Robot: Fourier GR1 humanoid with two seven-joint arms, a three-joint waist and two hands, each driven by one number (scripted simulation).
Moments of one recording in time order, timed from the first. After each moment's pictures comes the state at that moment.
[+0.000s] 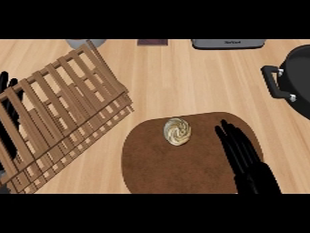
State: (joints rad) left arm -0.03 0.51 -0.12 -1.75 0.42 0.43 -0.11; right arm 0.22 -0.19 0.48 -2.05 1.00 -0.12 0.28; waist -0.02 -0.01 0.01
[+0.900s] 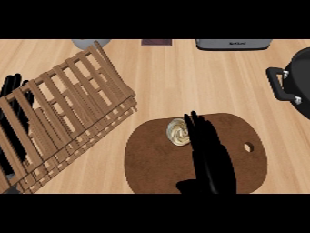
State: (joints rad) left arm -0.03 0.45 -0.14 -1.78 0.34 0.38 -0.11; right arm 0.01 -0.01 0.56 -1.79 1.15 -0.01 0.58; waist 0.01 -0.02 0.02
